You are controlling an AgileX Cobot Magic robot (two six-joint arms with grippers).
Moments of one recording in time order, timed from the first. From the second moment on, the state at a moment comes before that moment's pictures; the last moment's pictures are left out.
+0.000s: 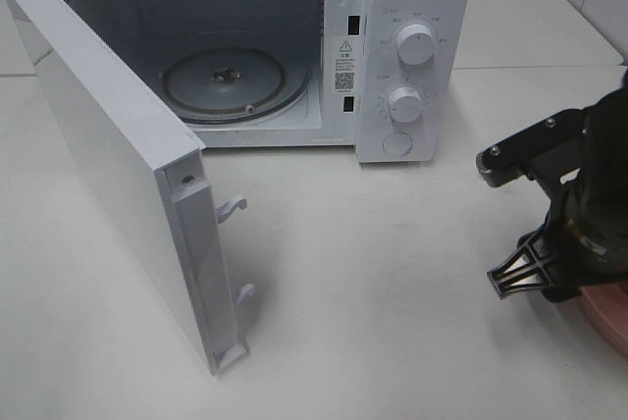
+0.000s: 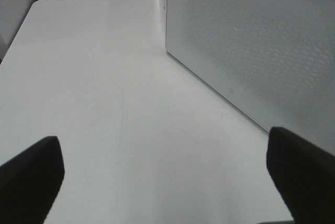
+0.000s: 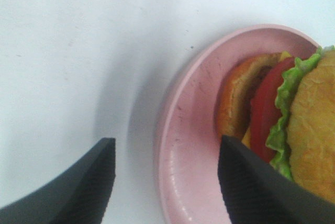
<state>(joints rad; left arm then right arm) 0.01 0.00 -0.52 -0.09 1.07 0.05 0.64 1.50 -0.60 -0.81 0.73 0.96</state>
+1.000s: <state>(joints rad) 0.01 0.00 -0.52 -0.09 1.07 0.05 0.64 0.78 -0.61 -0.27 1.03 0.22</state>
